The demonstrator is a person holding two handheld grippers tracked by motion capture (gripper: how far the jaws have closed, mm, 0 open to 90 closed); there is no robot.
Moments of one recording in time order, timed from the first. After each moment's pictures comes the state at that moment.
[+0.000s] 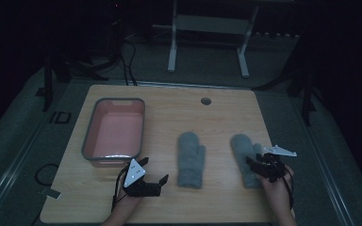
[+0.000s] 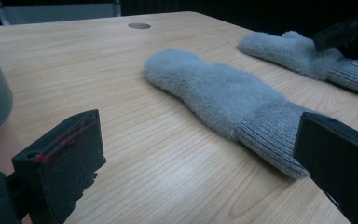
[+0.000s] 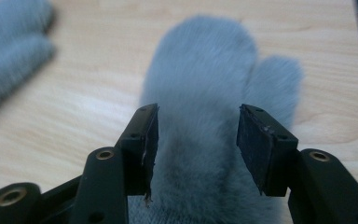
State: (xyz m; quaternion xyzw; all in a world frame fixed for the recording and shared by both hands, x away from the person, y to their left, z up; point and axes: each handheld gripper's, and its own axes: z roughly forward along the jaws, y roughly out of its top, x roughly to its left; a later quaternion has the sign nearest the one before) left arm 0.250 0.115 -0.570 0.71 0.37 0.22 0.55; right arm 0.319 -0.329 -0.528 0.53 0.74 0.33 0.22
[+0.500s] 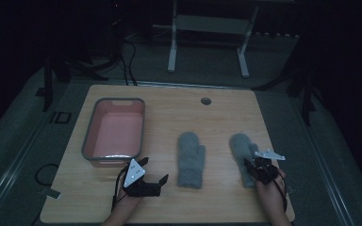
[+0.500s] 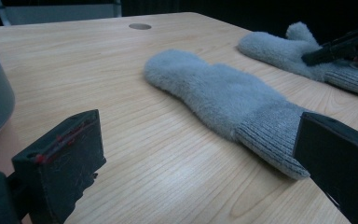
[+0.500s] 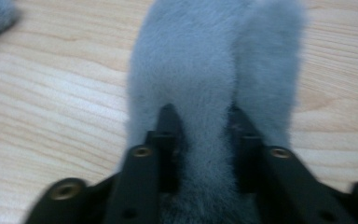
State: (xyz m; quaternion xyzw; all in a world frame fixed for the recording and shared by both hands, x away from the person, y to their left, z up) left arm 0.250 0.115 -0.570 0.71 0.37 0.22 0.55; right arm 0.317 -0.315 -0.551 0.54 0.74 0.31 0.26
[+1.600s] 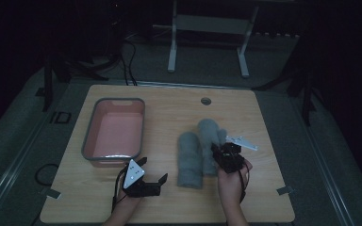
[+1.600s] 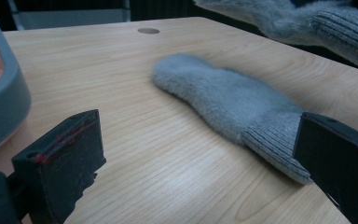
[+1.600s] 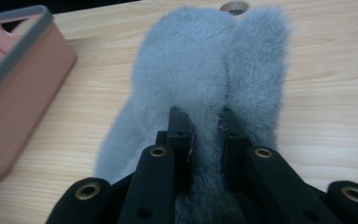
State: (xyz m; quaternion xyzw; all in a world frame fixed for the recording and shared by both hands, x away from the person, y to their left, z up) left arm 0.247 0.115 -0.570 0.70 0.38 0.24 0.55; right arm 0.306 -0.177 -0.480 0.59 0.66 0.41 0.22
